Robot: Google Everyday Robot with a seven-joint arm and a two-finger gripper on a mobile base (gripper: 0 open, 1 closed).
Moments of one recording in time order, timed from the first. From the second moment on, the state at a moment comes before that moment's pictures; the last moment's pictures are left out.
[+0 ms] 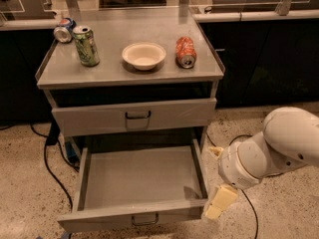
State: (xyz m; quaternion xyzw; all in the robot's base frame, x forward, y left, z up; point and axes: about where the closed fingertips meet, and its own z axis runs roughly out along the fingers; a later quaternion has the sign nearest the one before) arm 0.401 -0.130 0.702 -0.60 0.75 0.15 0.21
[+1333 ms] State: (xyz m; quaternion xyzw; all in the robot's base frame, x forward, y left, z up) arm 0.396 -0.093 0.644 -0.65 0.69 0.25 0.21
